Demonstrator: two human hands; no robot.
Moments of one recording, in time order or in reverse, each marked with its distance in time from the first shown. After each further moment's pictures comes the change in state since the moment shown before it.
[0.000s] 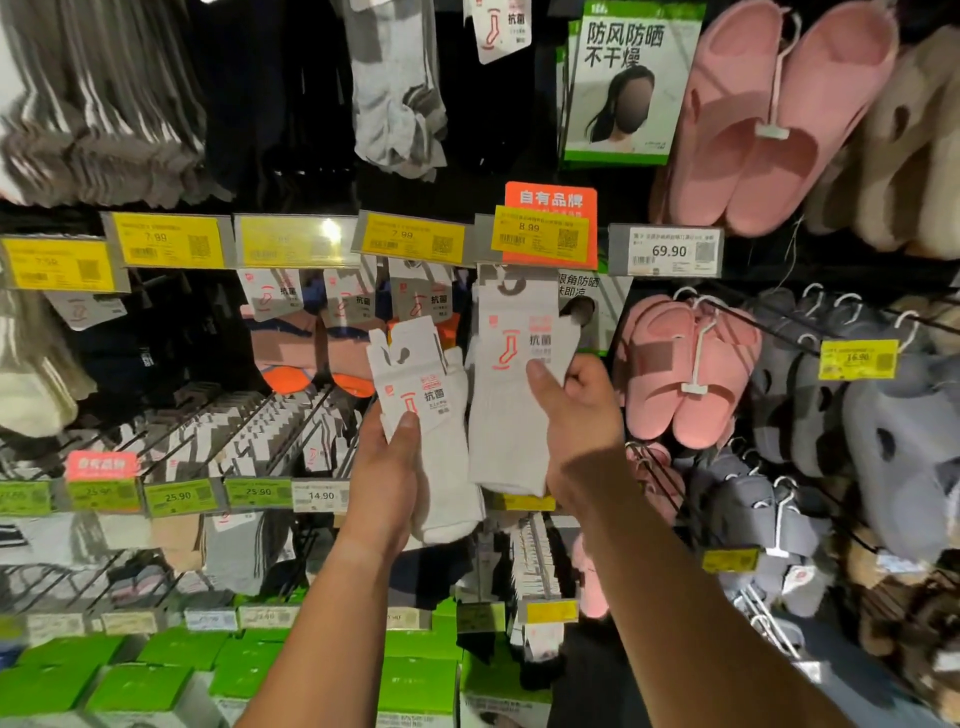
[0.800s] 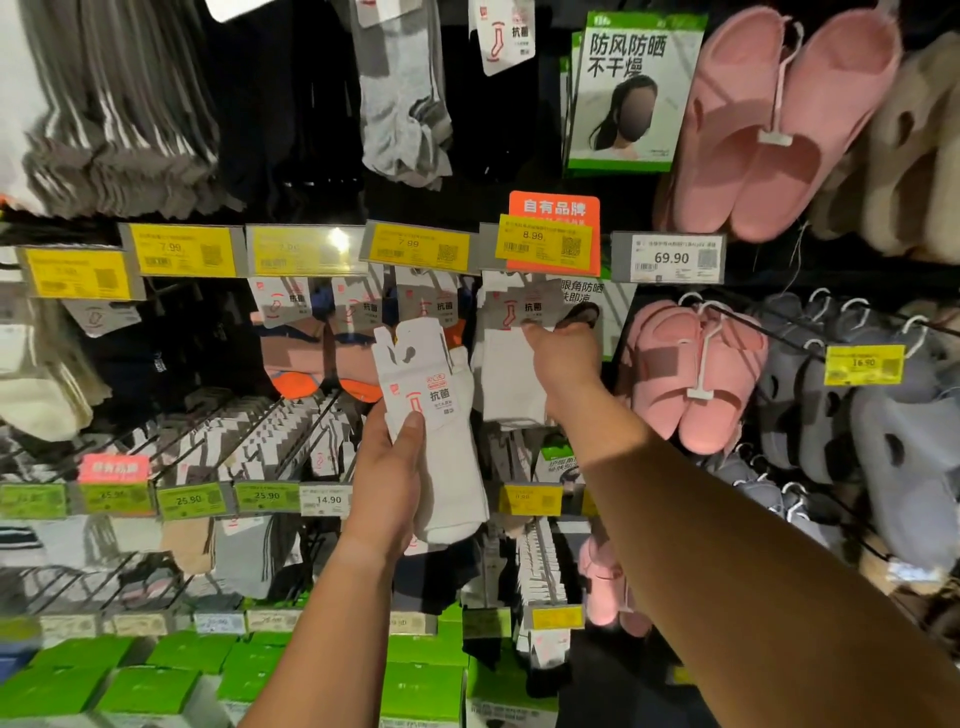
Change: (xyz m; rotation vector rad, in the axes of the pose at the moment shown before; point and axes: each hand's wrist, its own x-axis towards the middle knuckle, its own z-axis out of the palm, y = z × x) left_hand -0.003 0.011 -0.001 0.049 -0.001 -0.002; right_hand 0.088 -0.005 0.026 -0.359 0.173 0.109
